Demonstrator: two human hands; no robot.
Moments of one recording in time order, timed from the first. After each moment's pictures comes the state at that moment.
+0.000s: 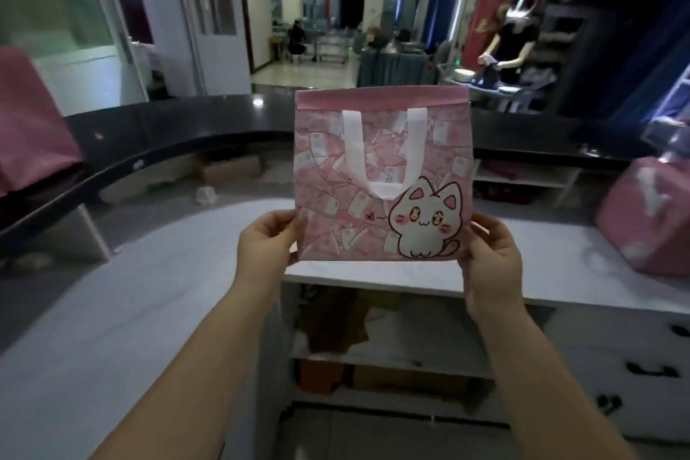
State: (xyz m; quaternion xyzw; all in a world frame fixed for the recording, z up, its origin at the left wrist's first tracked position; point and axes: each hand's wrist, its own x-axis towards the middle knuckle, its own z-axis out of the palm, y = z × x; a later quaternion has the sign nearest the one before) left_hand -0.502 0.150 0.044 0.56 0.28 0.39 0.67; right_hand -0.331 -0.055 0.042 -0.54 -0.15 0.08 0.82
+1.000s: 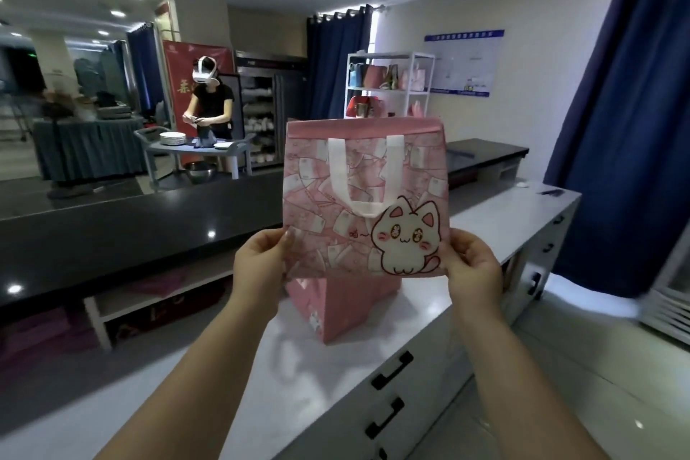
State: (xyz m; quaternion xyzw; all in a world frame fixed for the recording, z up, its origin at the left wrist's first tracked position) left_hand 0.122 -0.232 0.108 0.57 0.03 0.13 0.81; right_hand 0.107 -0.491 0.101 -0.61 0.04 -0.32 0.72
